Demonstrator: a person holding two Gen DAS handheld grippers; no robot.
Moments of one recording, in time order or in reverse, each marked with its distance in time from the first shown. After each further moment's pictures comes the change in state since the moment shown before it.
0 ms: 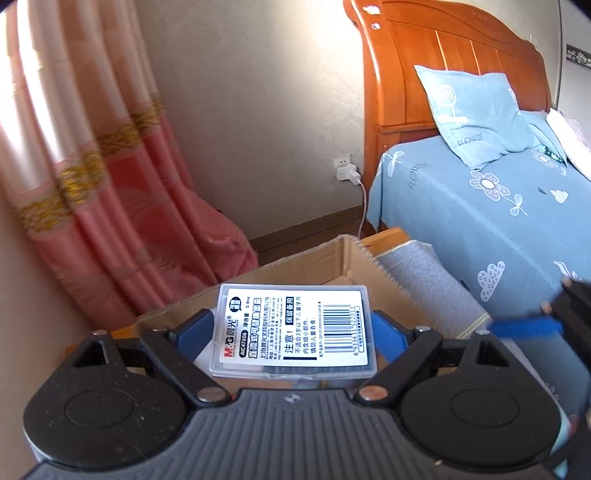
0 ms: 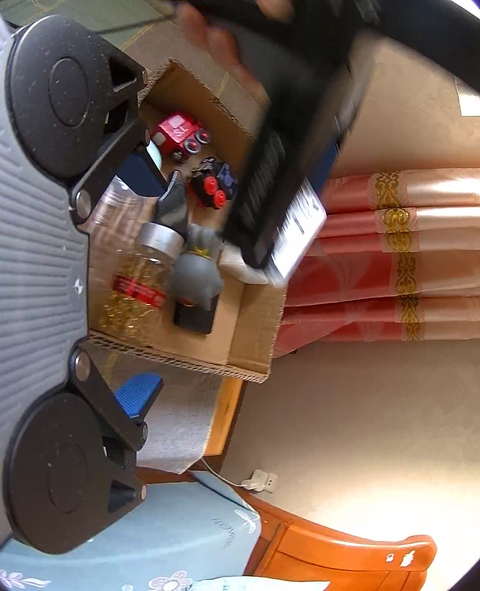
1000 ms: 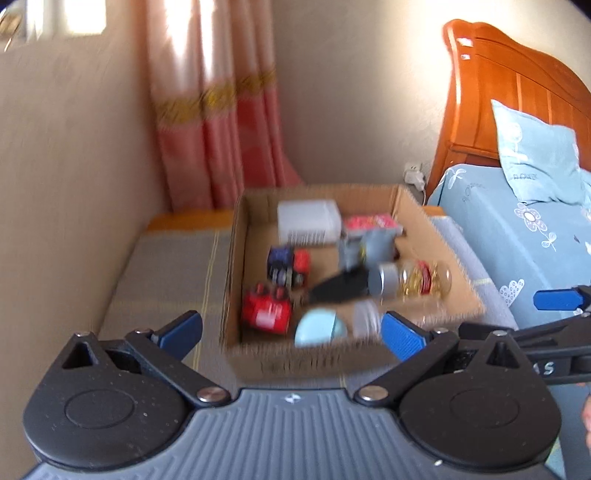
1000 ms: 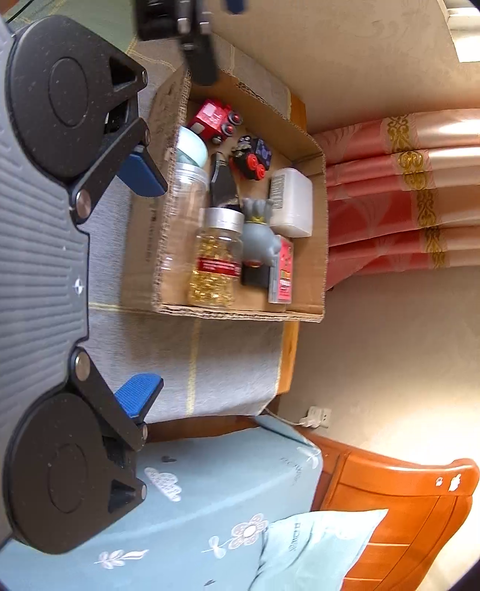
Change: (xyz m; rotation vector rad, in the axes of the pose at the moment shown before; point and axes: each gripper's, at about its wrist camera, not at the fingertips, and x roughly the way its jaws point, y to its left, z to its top) left arm -0.118 0.011 -0.117 -0.319 0.022 0.181; right arm -0.047 0.027 -0.038 0.175 0.092 -0.192
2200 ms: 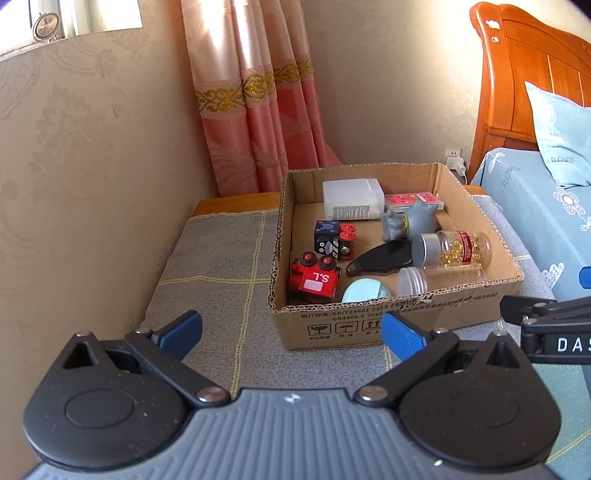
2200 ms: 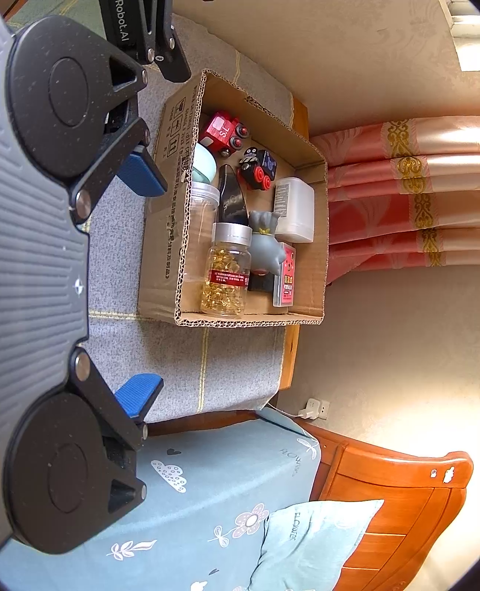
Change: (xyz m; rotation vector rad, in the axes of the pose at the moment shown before) left arm -0.014 -0.001 -0.020 0.027 0.015 0.156; right arm -0.018 0.018 -0.010 0.020 -0.029 -0.021
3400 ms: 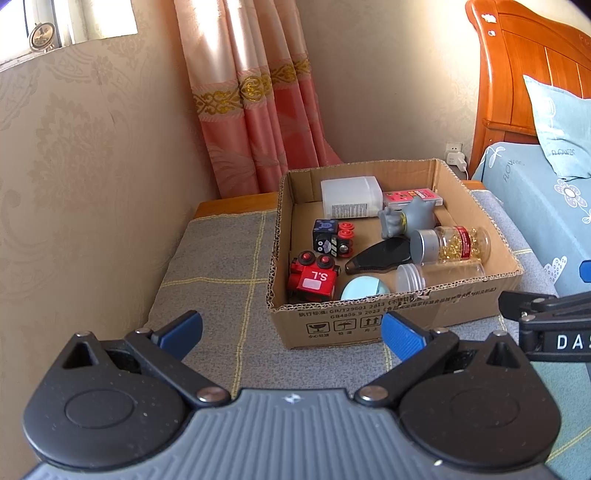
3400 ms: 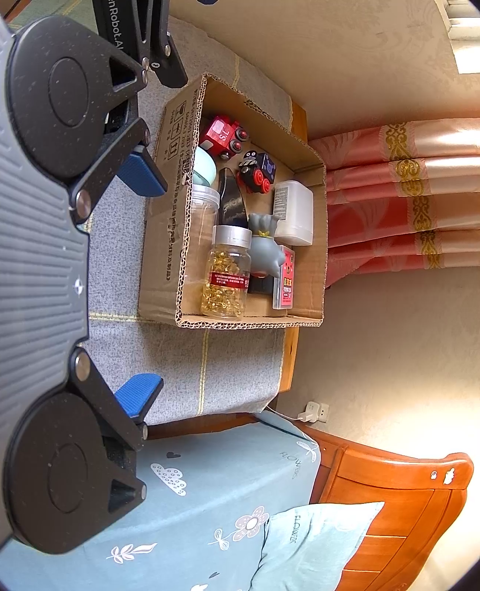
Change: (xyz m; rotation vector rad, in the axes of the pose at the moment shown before) left arm -0.002 -0.005 0.000 0.020 0.000 0.014; right arm -0.001 -0.001 -0.002 0.002 -0.008 0.012
